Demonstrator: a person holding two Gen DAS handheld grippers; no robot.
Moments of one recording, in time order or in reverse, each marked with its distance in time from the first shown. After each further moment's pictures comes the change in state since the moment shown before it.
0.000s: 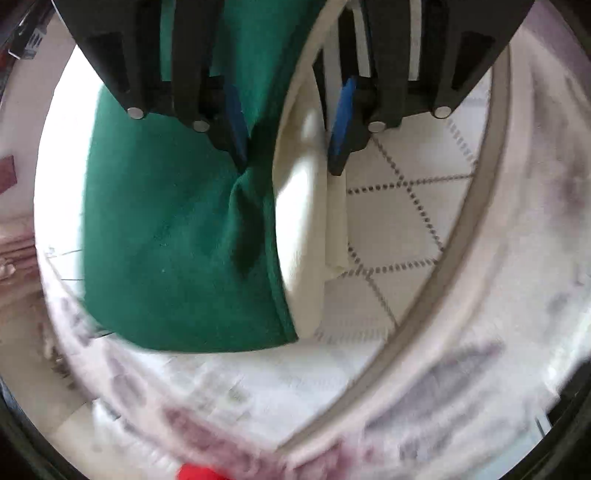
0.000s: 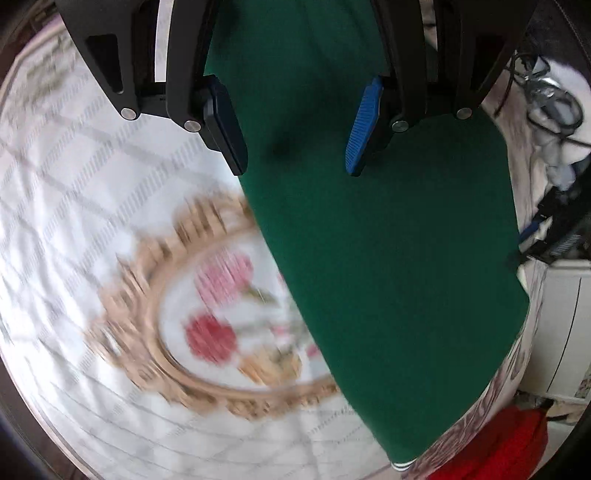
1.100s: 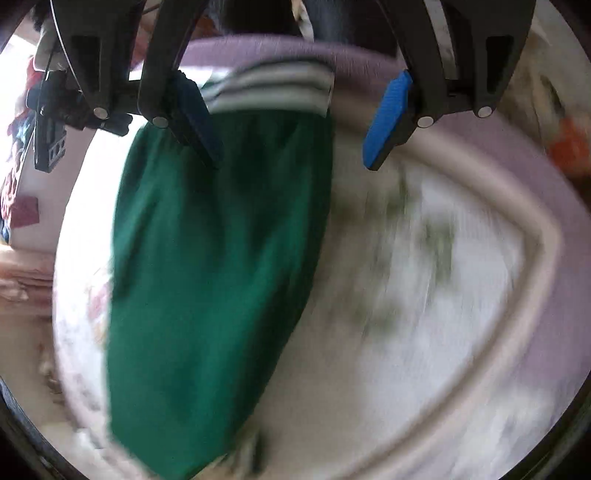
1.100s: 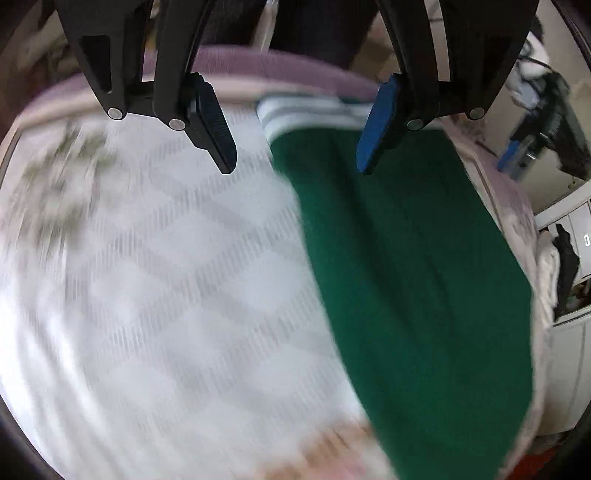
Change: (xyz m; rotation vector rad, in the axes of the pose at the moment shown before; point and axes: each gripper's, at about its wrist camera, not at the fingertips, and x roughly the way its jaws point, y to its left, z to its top) left arm -0.078 0.067 -0.329 -0.206 0.270 -0.080; right arm -0.008 -0.055 -0.141 0.020 0.399 0.045
